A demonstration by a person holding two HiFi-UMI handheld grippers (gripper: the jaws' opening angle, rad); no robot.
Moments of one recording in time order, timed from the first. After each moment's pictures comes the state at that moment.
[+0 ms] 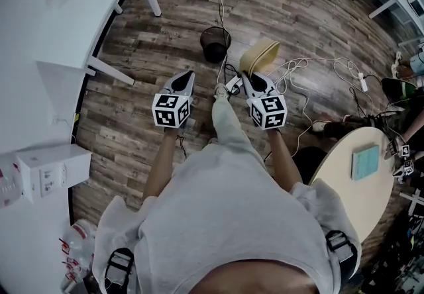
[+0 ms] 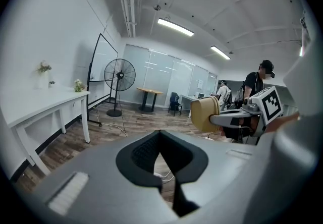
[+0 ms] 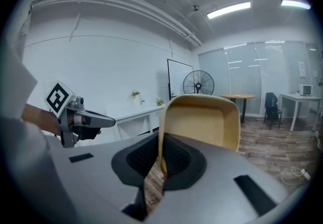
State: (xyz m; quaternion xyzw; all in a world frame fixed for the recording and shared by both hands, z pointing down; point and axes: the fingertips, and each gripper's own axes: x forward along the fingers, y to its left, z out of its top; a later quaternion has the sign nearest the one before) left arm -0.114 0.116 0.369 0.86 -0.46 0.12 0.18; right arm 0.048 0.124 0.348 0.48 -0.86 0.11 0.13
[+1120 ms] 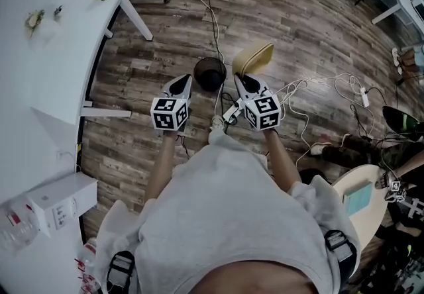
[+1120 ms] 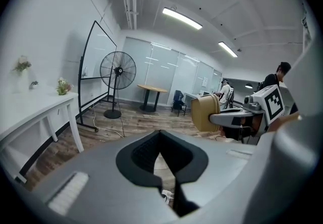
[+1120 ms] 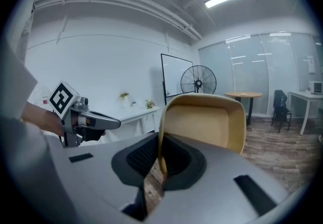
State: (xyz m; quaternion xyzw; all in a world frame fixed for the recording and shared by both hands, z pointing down) left arm -0.073 -0.149 0.370 0.86 -0.46 0.14 0.20; right arm 0.074 -0.140 0.345 0.46 -0.87 0.12 0.14
